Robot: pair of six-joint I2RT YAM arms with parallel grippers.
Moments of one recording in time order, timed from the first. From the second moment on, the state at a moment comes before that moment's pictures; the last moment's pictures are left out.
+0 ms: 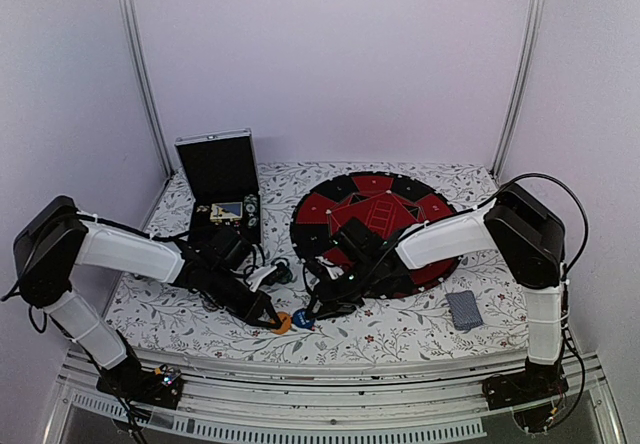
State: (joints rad) left arm -0.76 1.59 0.69 -0.21 0.55 -0.29; right arm 0.94 2.09 1.28 -0.21 -0.64 0.60
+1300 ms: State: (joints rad) left arm -0.75 1.56 0.73 -0.24 0.54 -0.24; right arm 0.85 1.94 1.11 -0.12 -0.70 0.66
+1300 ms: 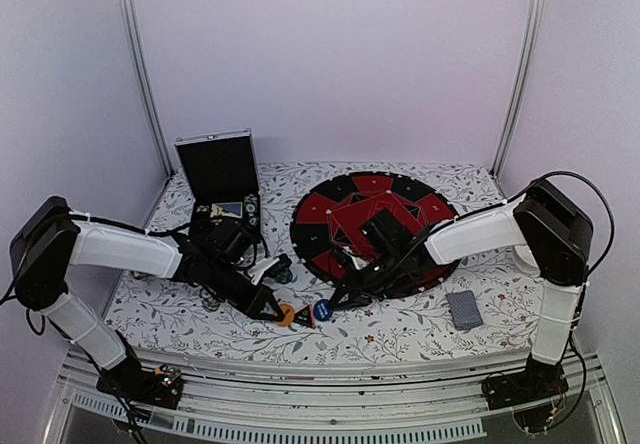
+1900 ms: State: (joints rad) left arm -0.68 1.46 0.87 -0.37 0.50 -0.15; right arm 0.50 1.63 0.88 -0.07 -0.72 0.65
